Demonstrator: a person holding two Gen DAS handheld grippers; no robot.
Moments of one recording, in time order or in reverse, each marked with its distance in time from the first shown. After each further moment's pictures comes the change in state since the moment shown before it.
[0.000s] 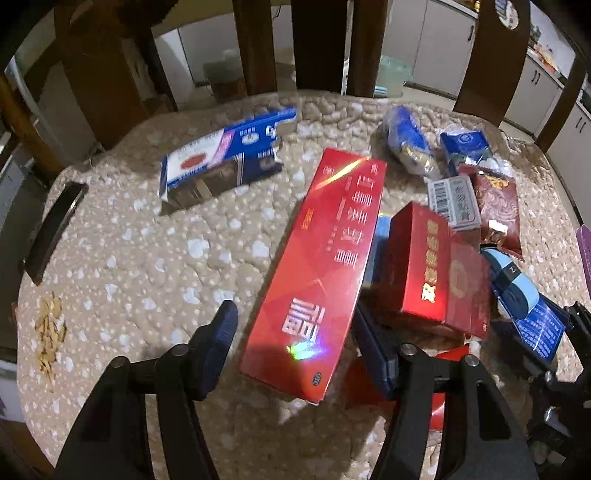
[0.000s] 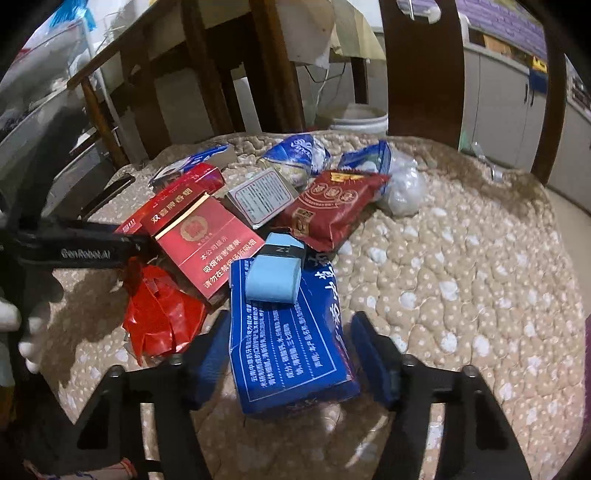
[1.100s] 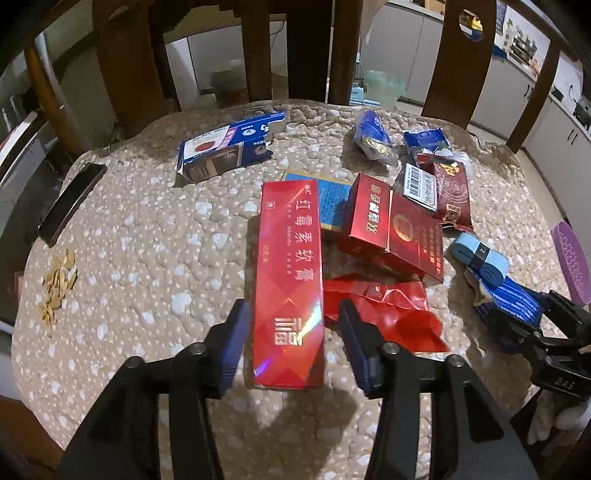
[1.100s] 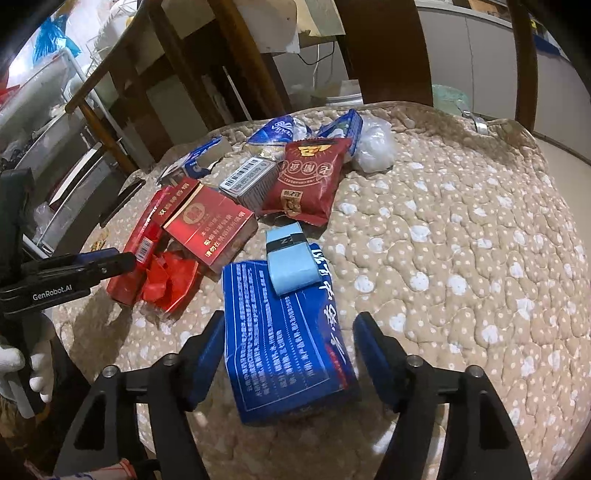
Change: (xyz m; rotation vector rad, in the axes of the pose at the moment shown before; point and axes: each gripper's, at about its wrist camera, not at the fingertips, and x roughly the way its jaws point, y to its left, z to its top) left arm -0.044 -0.015 -0.045 -0.020 -0.061 -0.014; right arm -0.023 -0.029 -0.022 0.093 0.061 0.089
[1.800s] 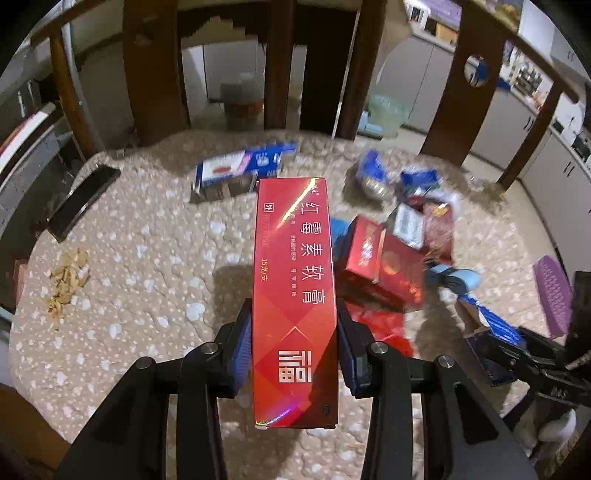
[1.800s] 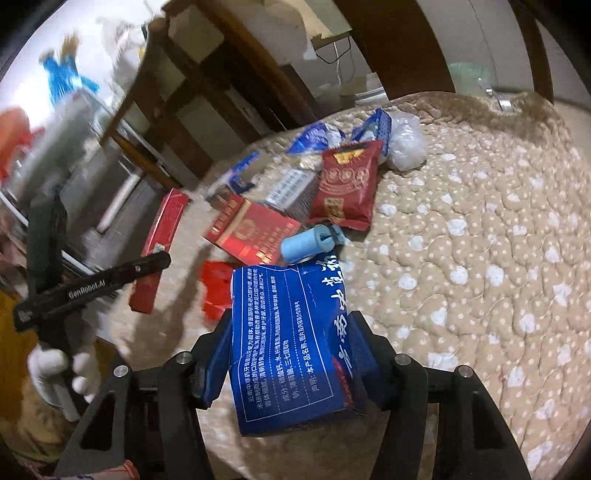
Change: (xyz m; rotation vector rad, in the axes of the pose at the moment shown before) left arm -0.043 0.011 0.005 -0.090 -0.090 -0.053; right arm -0.018 -0.014 0.001 0.123 -0.020 0.269
